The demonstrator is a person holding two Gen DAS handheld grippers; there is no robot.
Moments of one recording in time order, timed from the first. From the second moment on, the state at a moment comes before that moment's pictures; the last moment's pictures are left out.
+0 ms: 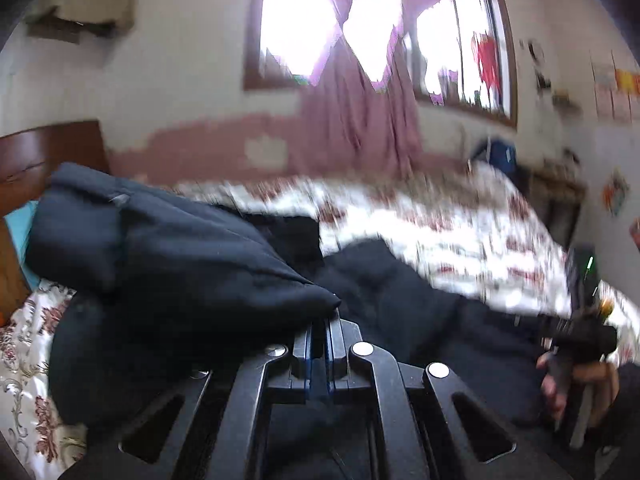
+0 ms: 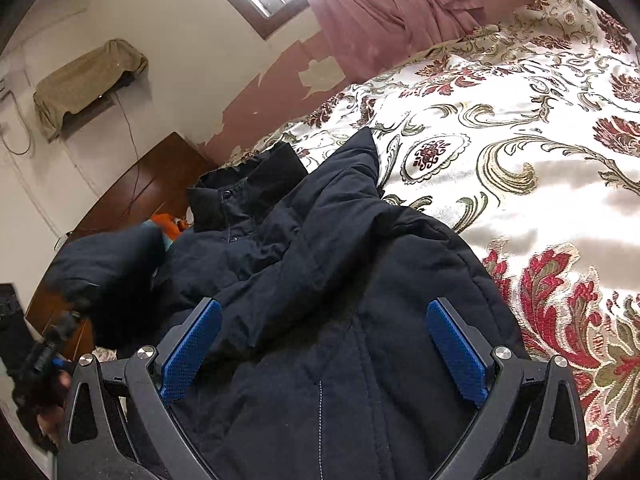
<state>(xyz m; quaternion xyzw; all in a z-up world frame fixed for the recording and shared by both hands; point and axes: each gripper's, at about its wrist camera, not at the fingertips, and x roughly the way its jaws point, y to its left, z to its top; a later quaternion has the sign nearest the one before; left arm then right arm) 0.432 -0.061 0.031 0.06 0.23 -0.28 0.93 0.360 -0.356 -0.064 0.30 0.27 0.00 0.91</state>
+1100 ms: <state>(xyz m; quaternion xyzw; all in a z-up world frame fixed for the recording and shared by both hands) 0.398 -0.012 0.039 0.08 0.25 -0.37 0.89 0.418 -0.360 -0.103 0.56 0.31 0.23 0.73</state>
